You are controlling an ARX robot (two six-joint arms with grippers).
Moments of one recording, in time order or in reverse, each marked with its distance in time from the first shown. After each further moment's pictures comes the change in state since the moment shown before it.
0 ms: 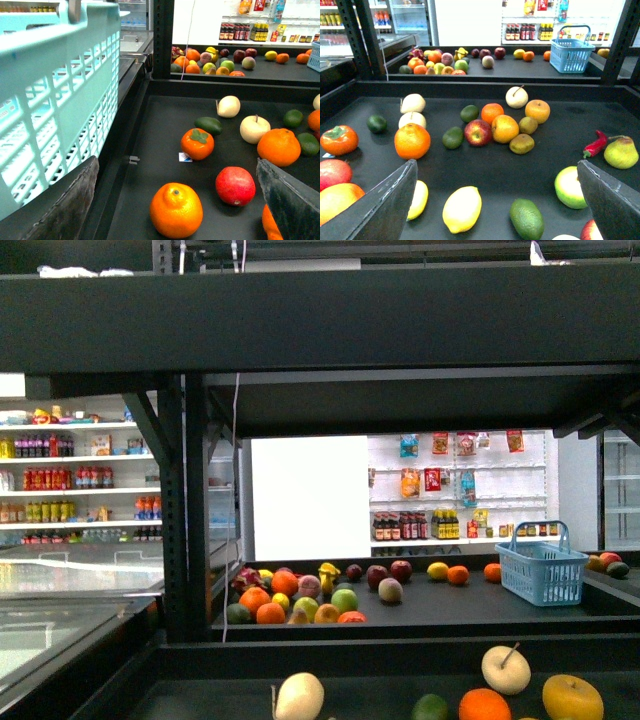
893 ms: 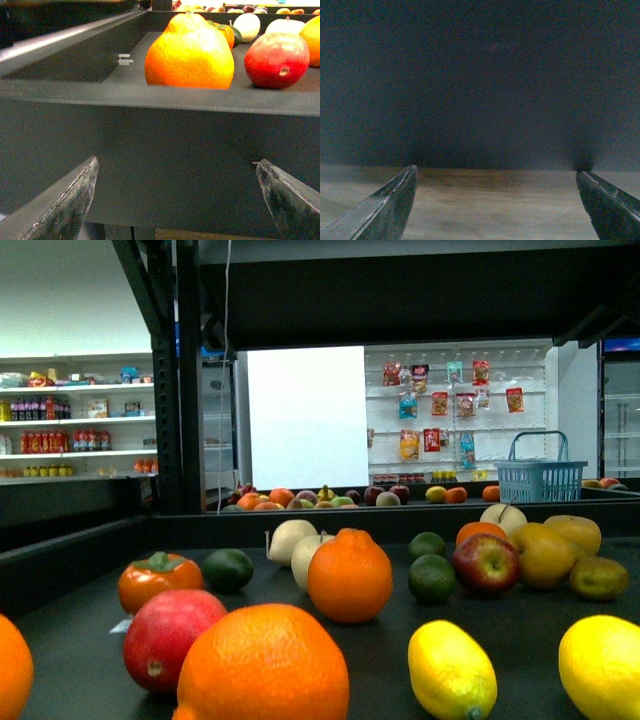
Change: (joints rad) left arm 0.000 0.002 0.000 0.000 0.001 0.003; right arm 0.001 0.077 0.000 -0.081 -0.008 0.091
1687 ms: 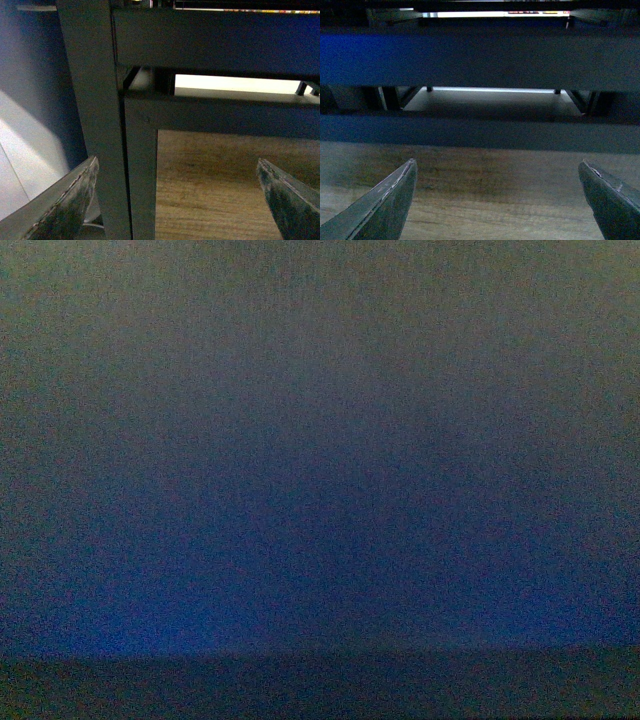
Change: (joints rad) left arm 0.000 0.000 0.000 0.004 0.000 -0.007; right arm 0.000 -0.077 0.000 0.080 0.008 -0.094
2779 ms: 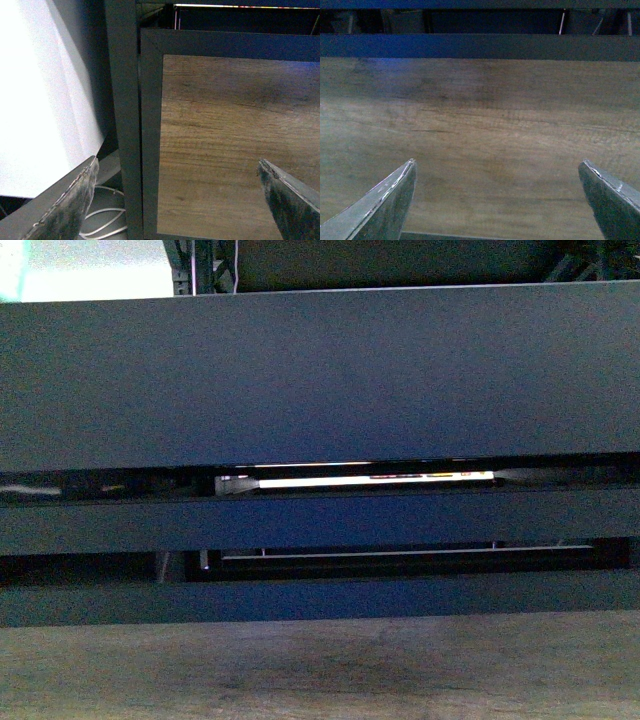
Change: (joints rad) left arm 0.000 0.000 0.000 0.000 0.000 0.000; right arm 0.000 -0.001 0.000 0.000 0.000 0.000
